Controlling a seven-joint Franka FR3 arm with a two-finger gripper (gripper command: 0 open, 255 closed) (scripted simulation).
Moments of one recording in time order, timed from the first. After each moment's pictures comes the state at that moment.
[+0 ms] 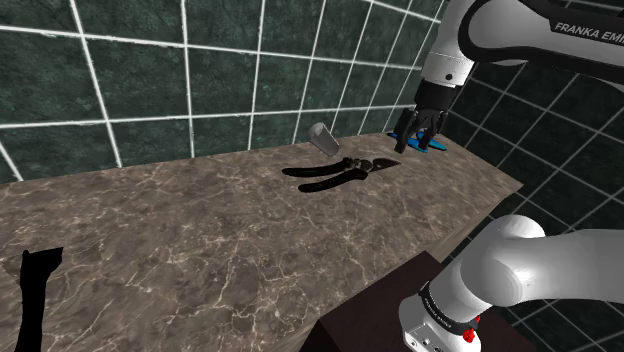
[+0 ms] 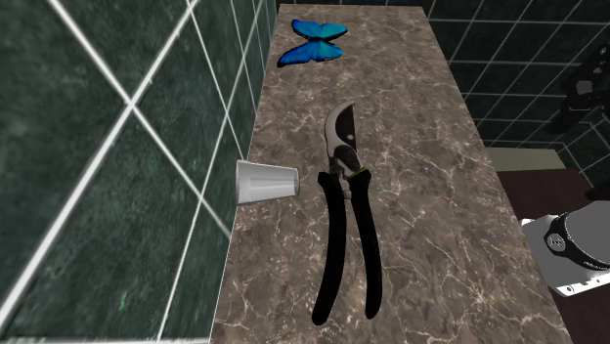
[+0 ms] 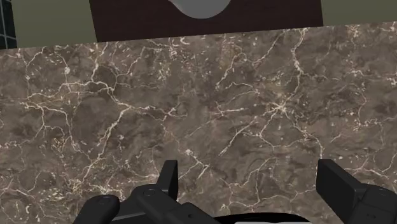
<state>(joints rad) 0.00 -0.78 -0.04 -2.41 -0.01 1.51 0.12</state>
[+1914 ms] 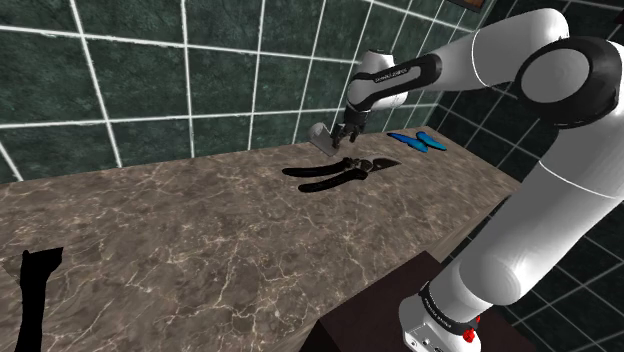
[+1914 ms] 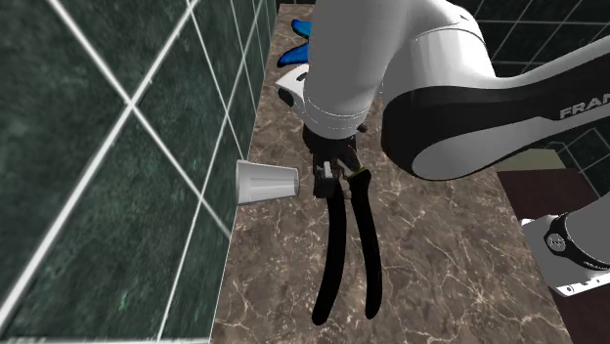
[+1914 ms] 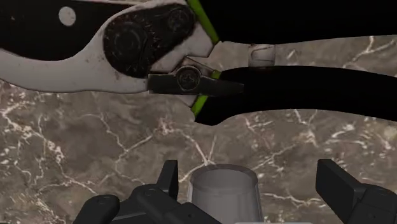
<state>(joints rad) -0.02 0.08 -0.19 -2.14 -0.06 2.32 -0.18</state>
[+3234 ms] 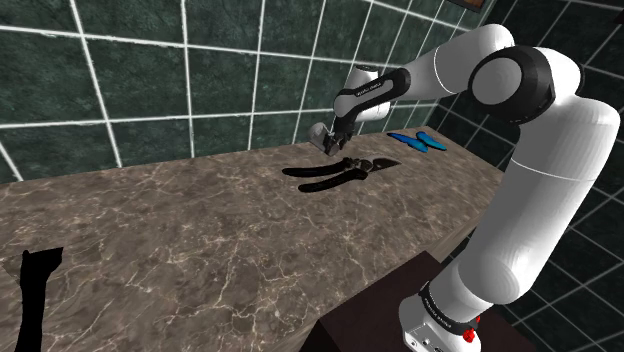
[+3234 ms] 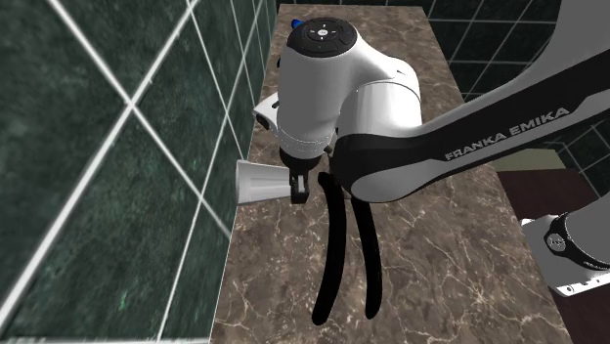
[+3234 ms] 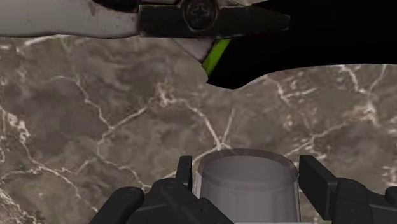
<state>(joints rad) -0.04 0.28 -0.19 -2.04 -0.02 2.44 -0.23</state>
